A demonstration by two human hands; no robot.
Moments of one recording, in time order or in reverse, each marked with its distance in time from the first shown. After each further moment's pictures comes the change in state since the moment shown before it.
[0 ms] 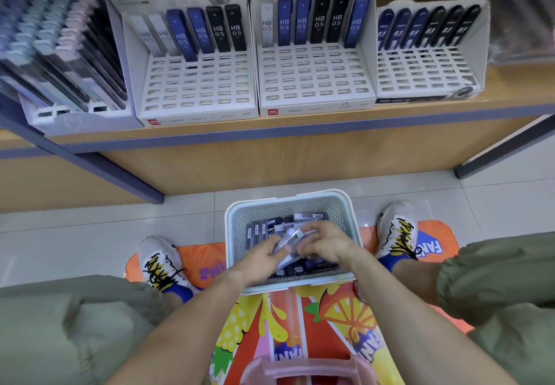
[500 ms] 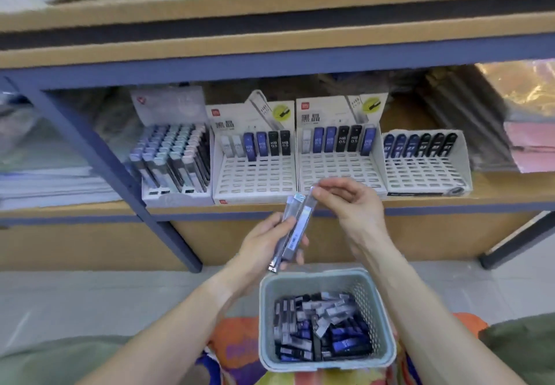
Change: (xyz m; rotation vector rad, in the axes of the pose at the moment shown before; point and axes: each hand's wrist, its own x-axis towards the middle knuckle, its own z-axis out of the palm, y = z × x) left_hand -0.129 0.165 -0.118 -0.725 0.196 0.414; right_hand -0.113 -0.211 -0.001 0.450 0.372 -0.779
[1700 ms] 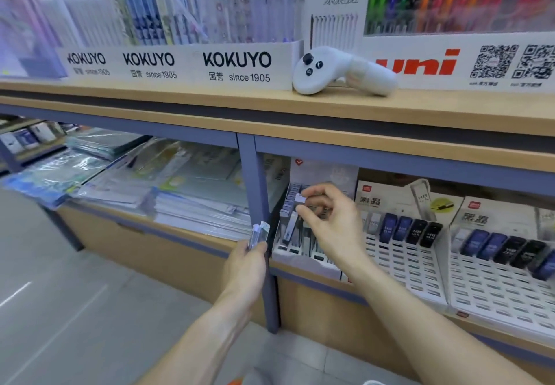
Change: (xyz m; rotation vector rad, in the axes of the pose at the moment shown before) left_hand -0.063 0.091 -0.205 0.158 0.947 0.015; right_hand 0.047 -0.018 0.282 -0.398 -0.344 -0.471
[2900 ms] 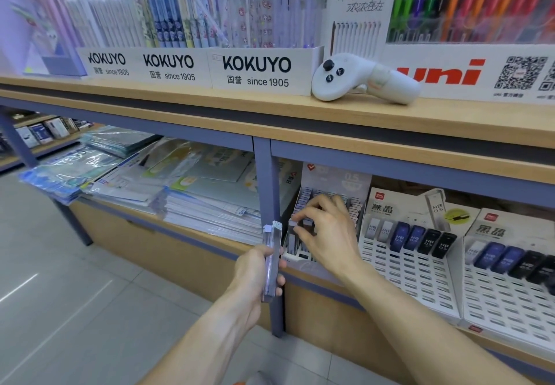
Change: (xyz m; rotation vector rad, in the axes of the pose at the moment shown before) left_hand -0.008 0.013 -0.006 -0.357 -0.143 -0.217; right_hand 0.011 0.029 0.028 -0.617 -0.044 -0.371
